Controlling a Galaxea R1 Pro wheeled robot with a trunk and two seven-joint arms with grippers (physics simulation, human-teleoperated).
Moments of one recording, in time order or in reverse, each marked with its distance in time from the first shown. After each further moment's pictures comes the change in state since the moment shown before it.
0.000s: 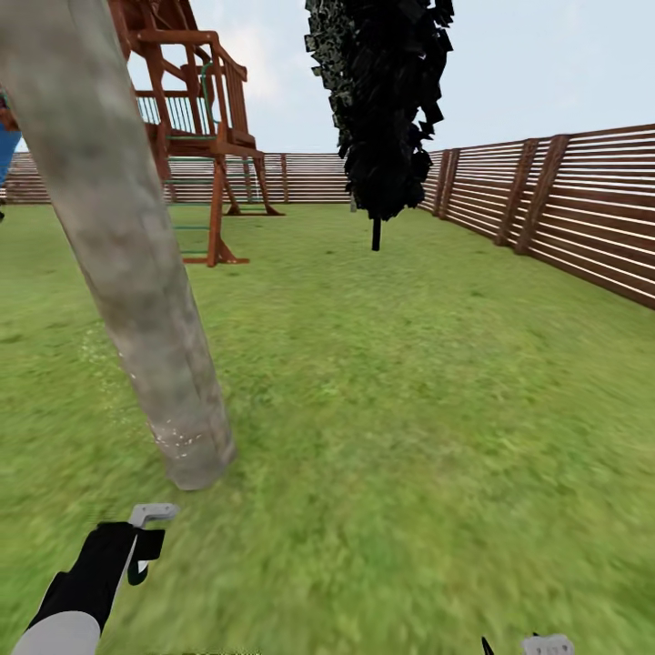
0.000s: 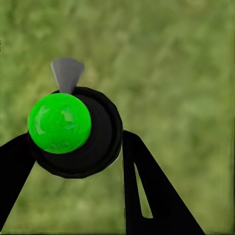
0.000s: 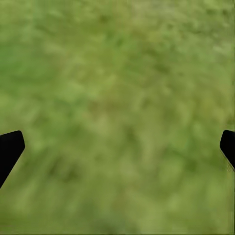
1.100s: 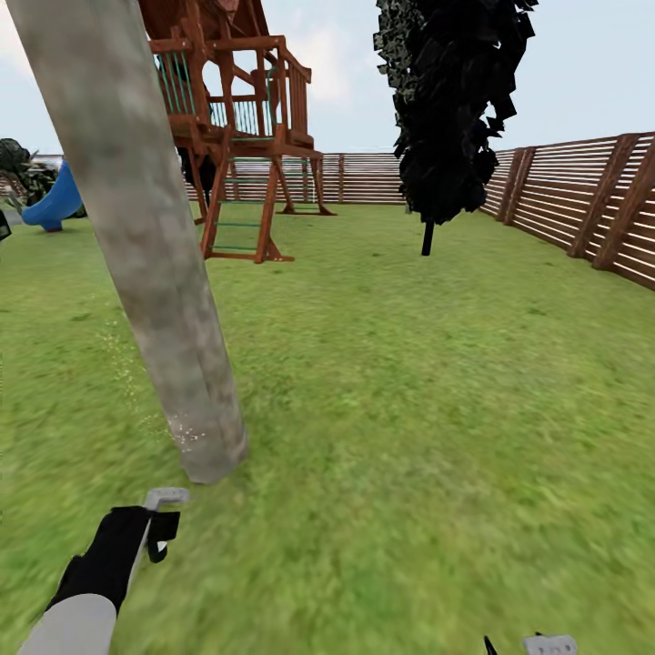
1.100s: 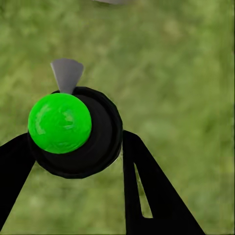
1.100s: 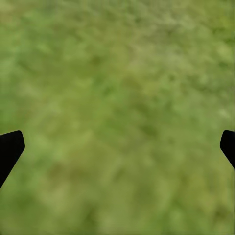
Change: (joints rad) left arm -0.039 -0.036 -0.008 -0.018 0.019 0.004 -0.012; right arm 0.000 -0.006 -0.003 -0.002 0.000 0.000 -0.002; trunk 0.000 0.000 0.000
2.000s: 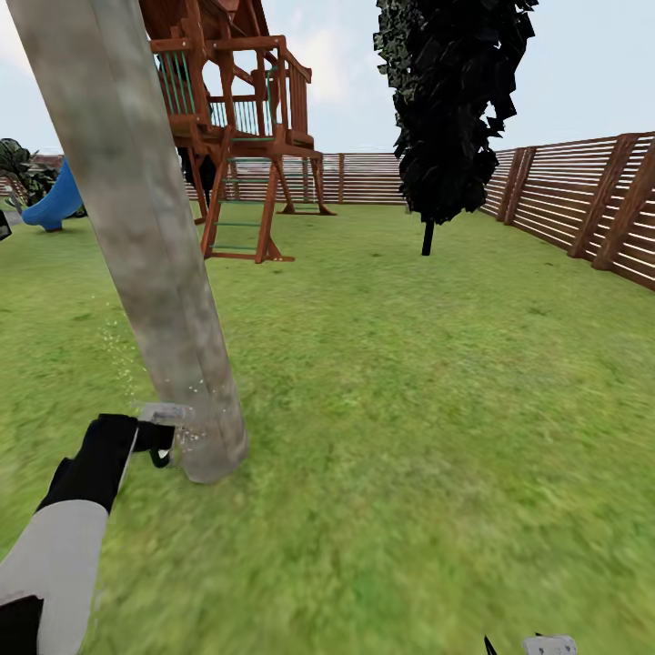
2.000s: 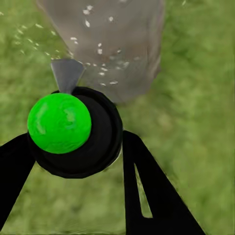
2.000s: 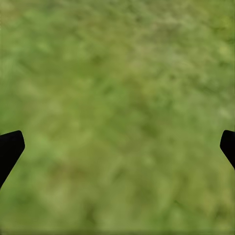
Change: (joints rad) left arm -0.260 0.106 -0.134 -0.067 -0.004 0.137 -0.158; right arm 0.000 0.000 0.001 0.002 0.000 0.000 0.000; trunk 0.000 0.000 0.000
